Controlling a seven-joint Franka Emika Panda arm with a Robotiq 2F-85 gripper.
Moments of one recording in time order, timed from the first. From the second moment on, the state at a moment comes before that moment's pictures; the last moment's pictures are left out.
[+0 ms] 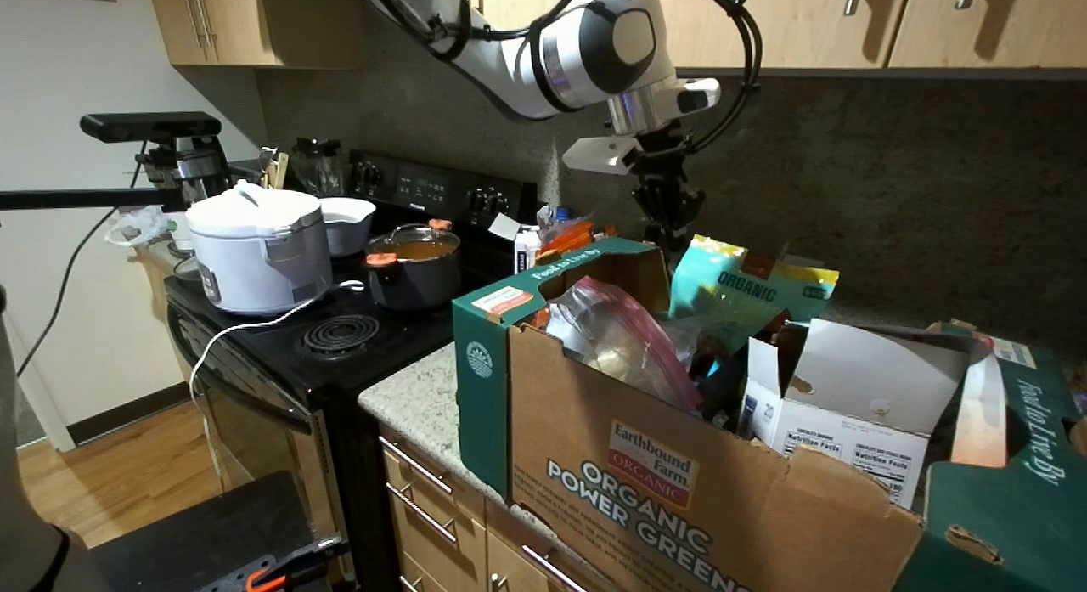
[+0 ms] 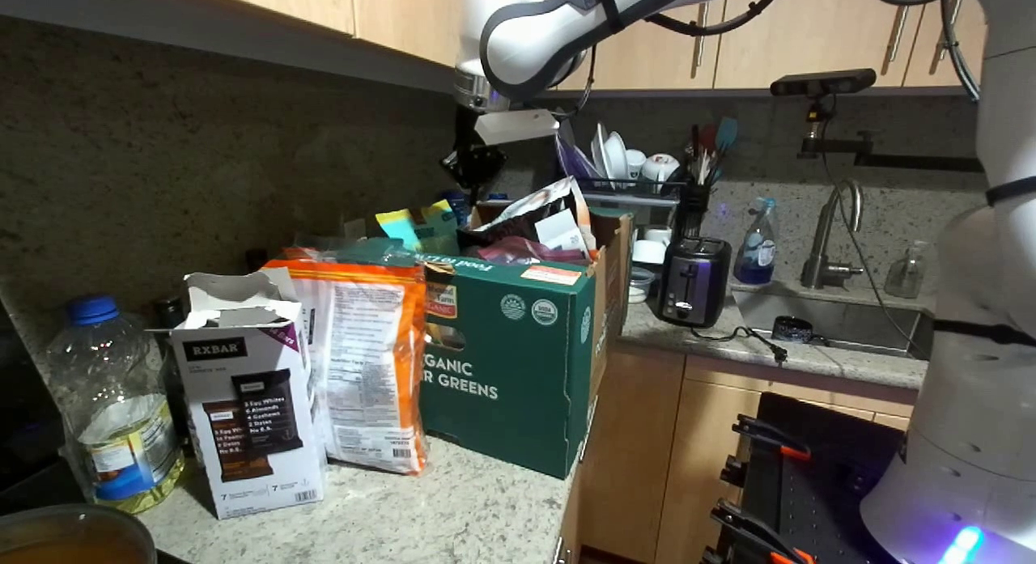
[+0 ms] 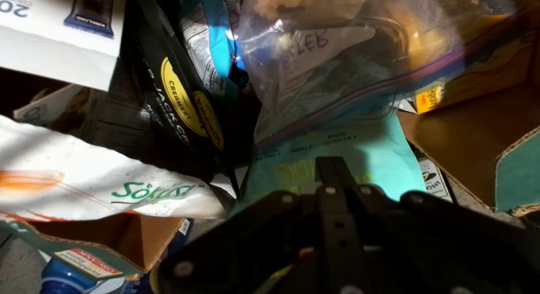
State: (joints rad) arm 0.10 0.19 -0.08 -1.77 -0.27 2.28 0.42
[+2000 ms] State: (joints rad) arm -0.01 0.42 -0.07 -1.74 0.09 2.32 0.30
